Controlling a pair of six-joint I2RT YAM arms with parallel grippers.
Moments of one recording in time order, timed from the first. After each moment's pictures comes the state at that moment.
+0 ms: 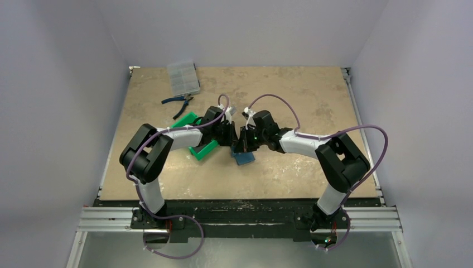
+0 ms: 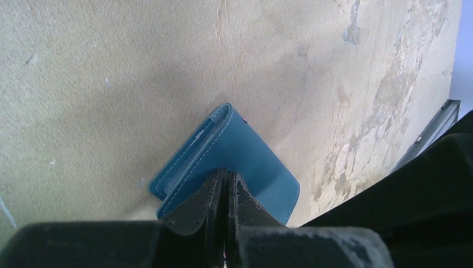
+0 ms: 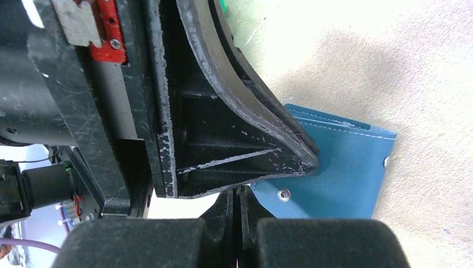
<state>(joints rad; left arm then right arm) -0.57 1.82 0.97 0.04 0.39 -0.55 0.65 1.71 0.92 0.03 -0.40 0.51</state>
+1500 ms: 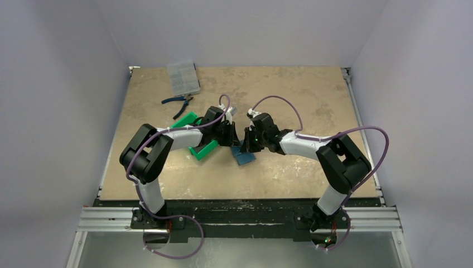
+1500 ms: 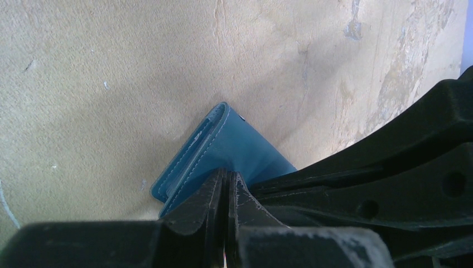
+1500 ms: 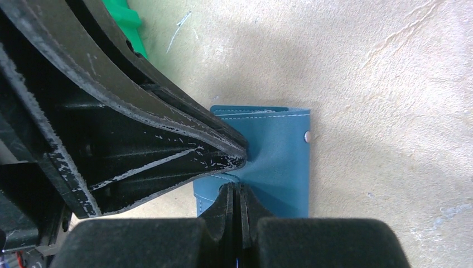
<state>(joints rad) -0.57 1.82 0.97 0.05 0.39 -0.51 0.67 1.70 0.90 -0.02 -0.18 0.52</state>
